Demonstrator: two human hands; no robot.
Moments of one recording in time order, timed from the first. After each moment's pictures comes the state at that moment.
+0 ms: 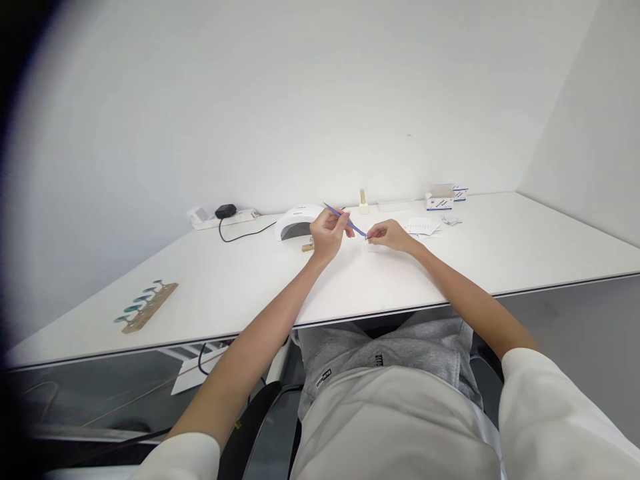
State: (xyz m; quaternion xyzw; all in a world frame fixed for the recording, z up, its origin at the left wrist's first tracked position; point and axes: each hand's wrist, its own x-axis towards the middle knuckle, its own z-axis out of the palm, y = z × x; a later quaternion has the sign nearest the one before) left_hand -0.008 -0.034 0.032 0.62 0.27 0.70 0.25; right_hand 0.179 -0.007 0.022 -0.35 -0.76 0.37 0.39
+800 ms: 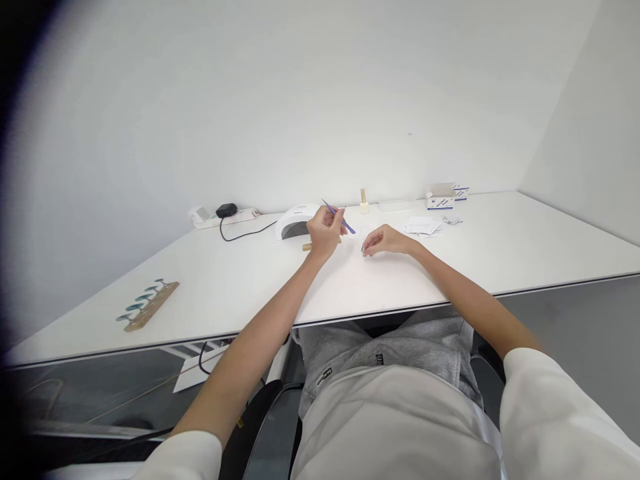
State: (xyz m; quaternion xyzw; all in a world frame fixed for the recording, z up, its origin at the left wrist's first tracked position) left_hand -0.019 -0.022 0.029 0.61 0.34 0.70 0.17; right_hand 0.174 -0.019 0.026 -0.32 -0.77 0.48 0.28
